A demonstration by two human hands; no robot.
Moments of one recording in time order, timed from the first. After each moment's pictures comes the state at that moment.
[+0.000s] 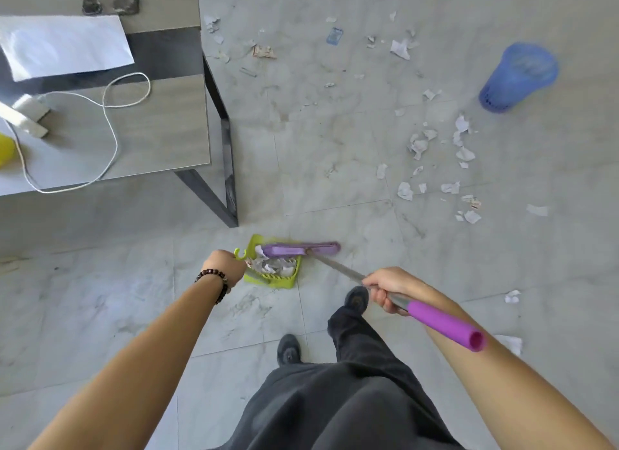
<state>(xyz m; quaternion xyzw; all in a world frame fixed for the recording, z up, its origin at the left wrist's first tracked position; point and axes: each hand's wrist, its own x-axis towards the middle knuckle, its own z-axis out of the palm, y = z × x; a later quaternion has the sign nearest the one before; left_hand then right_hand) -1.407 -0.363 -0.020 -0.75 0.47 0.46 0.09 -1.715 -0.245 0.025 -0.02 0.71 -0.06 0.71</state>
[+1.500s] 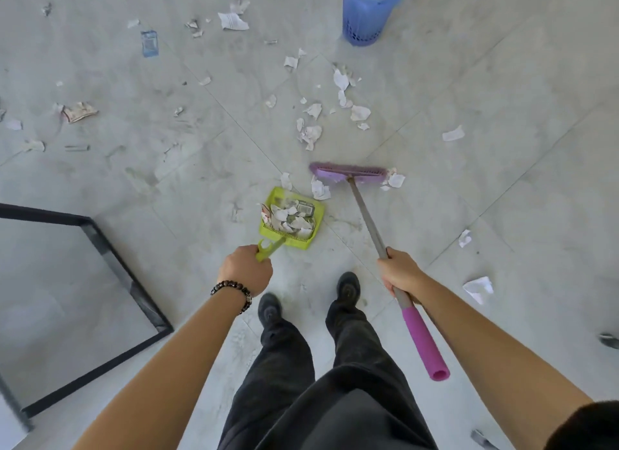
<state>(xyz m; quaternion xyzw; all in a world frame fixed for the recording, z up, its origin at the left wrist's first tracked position) -1.895 -0.552 -0.020 -0.51 0.76 0.33 0.25 -2.086 -0.331 -0.056 -0.01 0.84 -0.15 0.53</state>
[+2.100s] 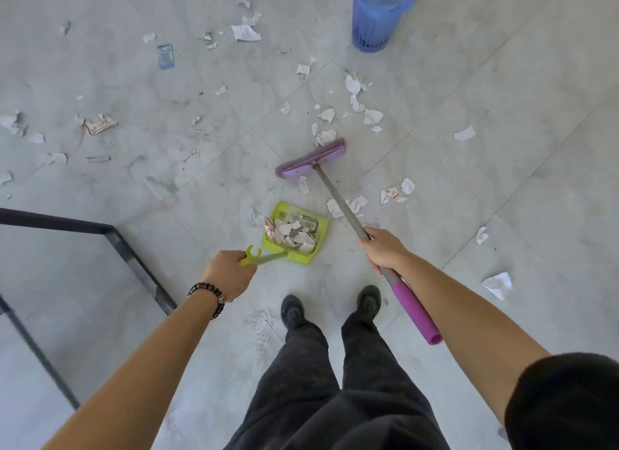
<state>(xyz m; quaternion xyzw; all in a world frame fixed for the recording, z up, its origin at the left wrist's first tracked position) -1.806 -0.641 -0.002 -0.50 0.73 0.40 0.24 -2.032 -0.431 -0.050 -0.15 0.84 -0.16 0.50</state>
